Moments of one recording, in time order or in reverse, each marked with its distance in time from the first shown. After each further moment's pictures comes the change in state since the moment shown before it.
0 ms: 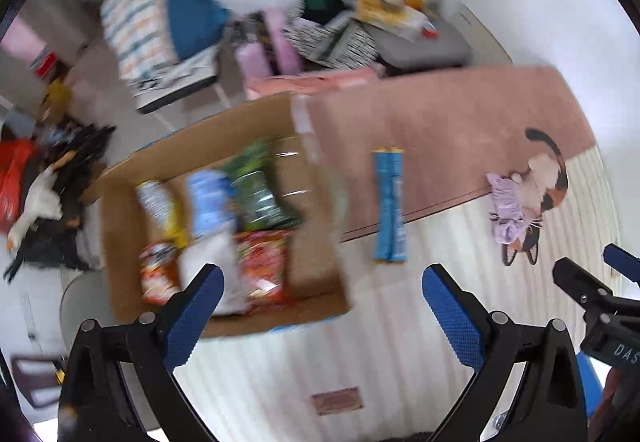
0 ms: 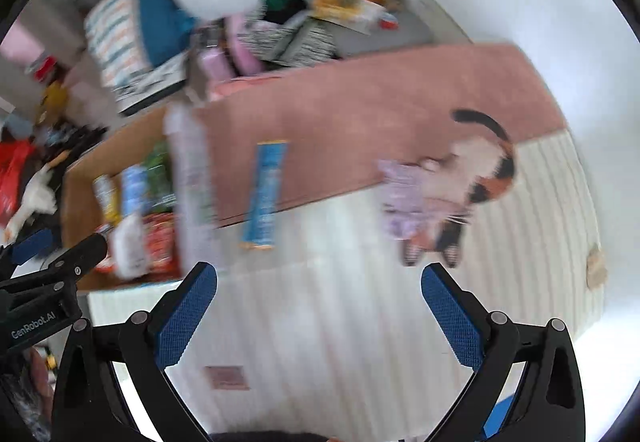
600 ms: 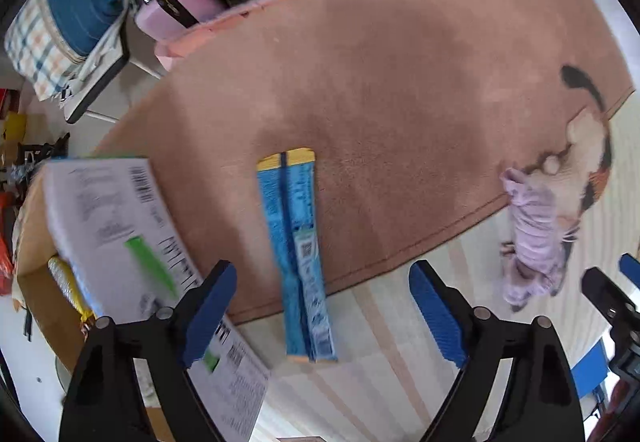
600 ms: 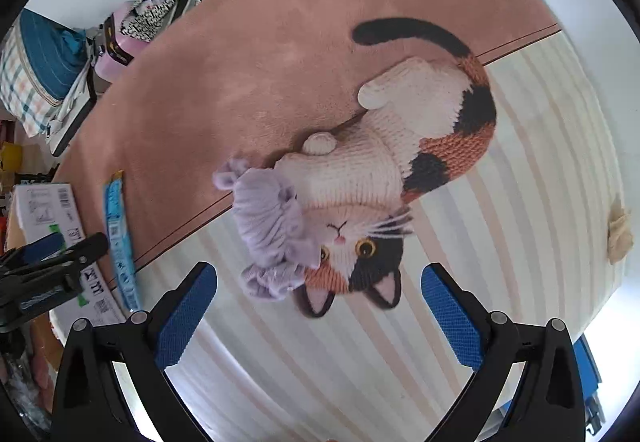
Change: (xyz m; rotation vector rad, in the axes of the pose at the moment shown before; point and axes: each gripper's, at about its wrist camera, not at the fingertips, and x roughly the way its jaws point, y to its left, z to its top) left arm 0.190 -0.110 0.096 0.174 0.345 -0.001; right arm 0.155 -0.128 0.076 0.219 0.235 -0.008
